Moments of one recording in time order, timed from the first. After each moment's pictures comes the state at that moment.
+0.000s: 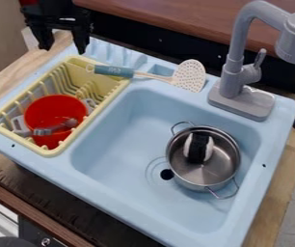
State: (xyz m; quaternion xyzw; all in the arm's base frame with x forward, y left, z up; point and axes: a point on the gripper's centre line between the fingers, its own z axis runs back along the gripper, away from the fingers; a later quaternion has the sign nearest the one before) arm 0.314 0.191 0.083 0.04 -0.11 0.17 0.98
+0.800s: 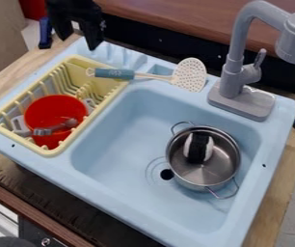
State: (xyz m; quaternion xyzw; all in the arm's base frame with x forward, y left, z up) arm 0.326 0.167 0.098 0.03 -0.10 0.00 0.99
